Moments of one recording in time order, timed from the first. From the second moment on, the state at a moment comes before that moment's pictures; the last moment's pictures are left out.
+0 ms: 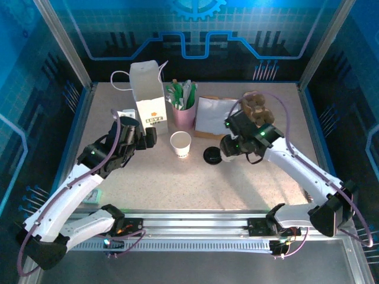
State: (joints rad) left arm -0.50 0.98 1.08 -0.81 -0.39 -0.47; right arm 0.59 1.29 1.22 -1.05 0.20 0.28
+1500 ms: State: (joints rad) left arm -0.50 0.99 1.09 -0.84 -0.32 -0.47; right arm 0.27 1.36 1.19 -0.93 0.17 0.31
